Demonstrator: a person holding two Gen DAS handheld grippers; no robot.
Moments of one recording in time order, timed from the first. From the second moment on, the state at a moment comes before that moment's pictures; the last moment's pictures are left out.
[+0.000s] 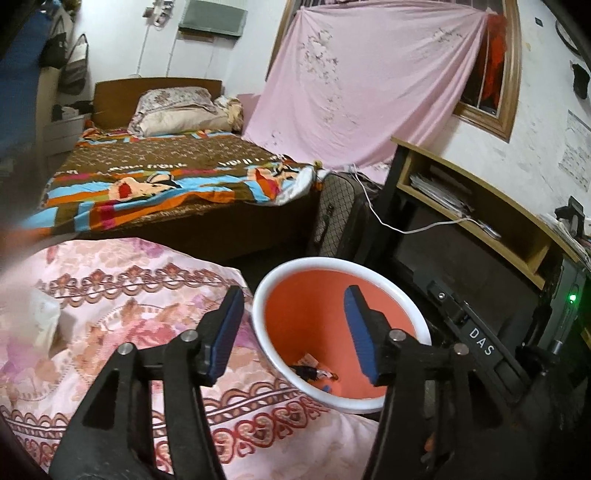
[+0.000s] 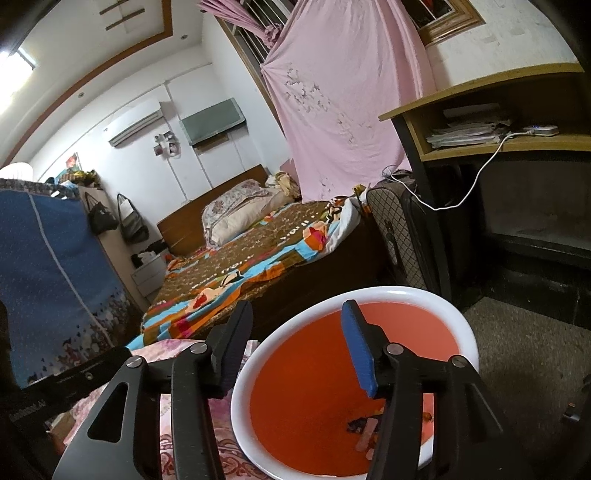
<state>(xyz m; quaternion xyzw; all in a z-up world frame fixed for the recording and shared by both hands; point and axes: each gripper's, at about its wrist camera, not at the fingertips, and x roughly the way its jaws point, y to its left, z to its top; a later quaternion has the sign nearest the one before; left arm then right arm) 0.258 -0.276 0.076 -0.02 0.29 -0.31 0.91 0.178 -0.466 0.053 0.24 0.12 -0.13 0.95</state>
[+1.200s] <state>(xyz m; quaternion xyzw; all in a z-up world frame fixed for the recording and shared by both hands) 0.225 -0.151 0.089 -0.05 0.12 -0.14 0.98 0.172 -0.394 0.083 0.17 -0.01 -0.05 0.98</state>
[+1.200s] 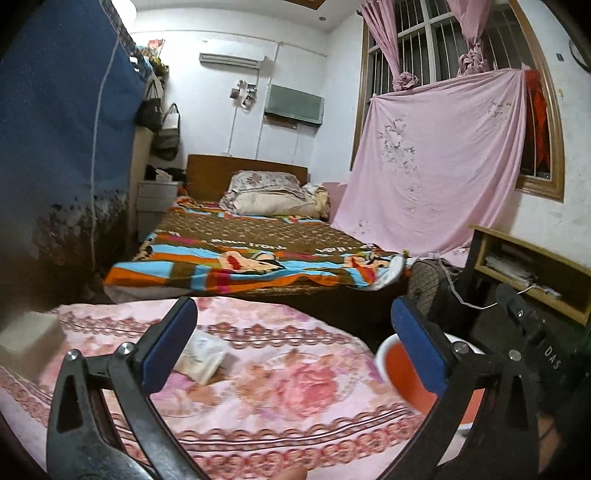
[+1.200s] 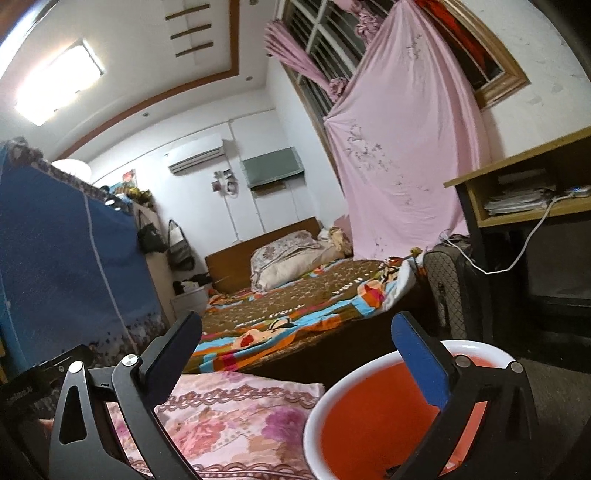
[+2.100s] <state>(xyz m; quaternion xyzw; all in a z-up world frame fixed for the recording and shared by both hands) 0.240 -0.022 0.066 -0.03 0.18 0.01 0.98 0.259 -0.267 0.083 0.02 0.12 0.10 0.99</state>
